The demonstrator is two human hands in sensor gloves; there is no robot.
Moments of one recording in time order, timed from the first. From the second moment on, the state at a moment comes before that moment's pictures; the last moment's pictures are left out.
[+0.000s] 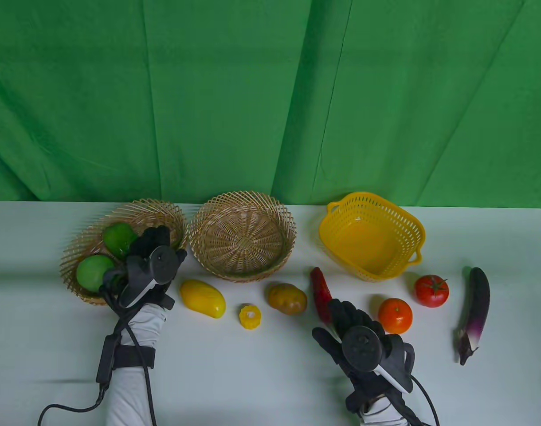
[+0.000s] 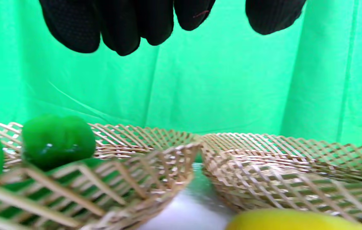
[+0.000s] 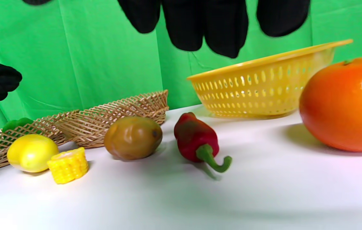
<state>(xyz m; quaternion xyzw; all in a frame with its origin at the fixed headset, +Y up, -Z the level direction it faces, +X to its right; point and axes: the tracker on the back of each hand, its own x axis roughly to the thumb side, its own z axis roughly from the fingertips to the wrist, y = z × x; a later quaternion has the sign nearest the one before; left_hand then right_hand) -0.243 -0.682 -0.400 0.09 0.03 0.04 0.99 0.164 -0.688 -0.277 0.09 -0.02 0.99 0.14</state>
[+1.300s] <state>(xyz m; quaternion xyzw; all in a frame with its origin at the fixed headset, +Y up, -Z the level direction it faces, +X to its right) -0.183 -0.779 -0.381 -0.11 -0.05 0.05 0.99 0.162 -0.687 -0.275 0.09 -0.02 0.99 0.13</state>
